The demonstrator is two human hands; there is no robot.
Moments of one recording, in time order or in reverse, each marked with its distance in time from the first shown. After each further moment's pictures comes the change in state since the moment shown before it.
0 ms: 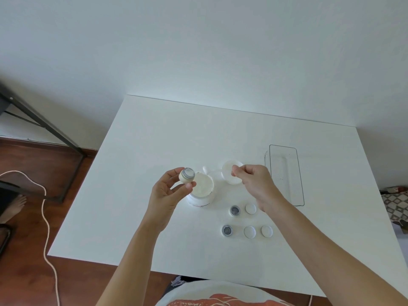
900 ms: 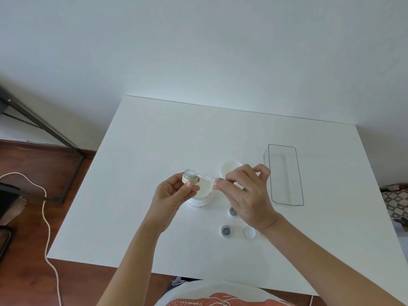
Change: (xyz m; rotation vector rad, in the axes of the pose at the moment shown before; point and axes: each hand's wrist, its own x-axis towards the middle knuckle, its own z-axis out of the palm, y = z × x) left_hand 0.003 0.001 0.009 -0.048 -0.081 -0.049; right_hand -0.024 0.008 0.010 -0.807 0.504 -1.327
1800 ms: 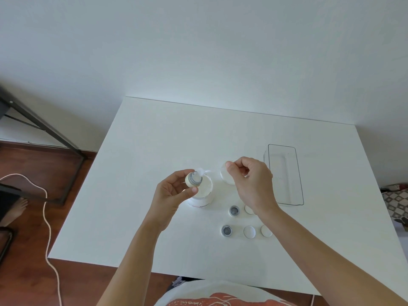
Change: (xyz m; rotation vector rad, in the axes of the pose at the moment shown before) left_hand -0.001 0.006 0.004 0.074 -0.027 0.086; right_hand 0.036 -0.009 -0.016 0.482 -0.337 1.009
